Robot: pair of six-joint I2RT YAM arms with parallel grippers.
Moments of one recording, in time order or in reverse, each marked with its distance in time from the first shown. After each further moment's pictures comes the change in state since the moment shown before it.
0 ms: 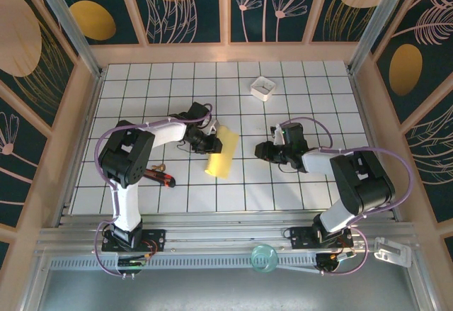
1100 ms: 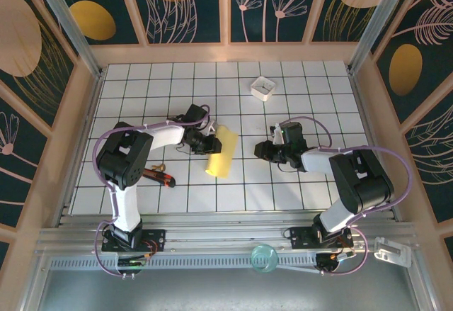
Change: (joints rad) left arm 0.003 -0.025 -0.062 0.090 0.004 -0.056; right arm 0.005 0.008 0.009 0.001 0.008 0.004
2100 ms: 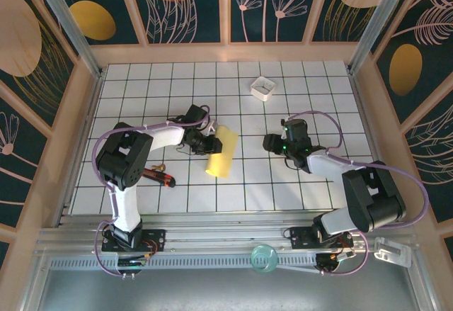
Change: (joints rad) left arm -0.008 -0.006 -0.012 0.019 -0.009 -0.018; right arm 0.001 -0.156 0.016 -0.131 0.381 -0.083
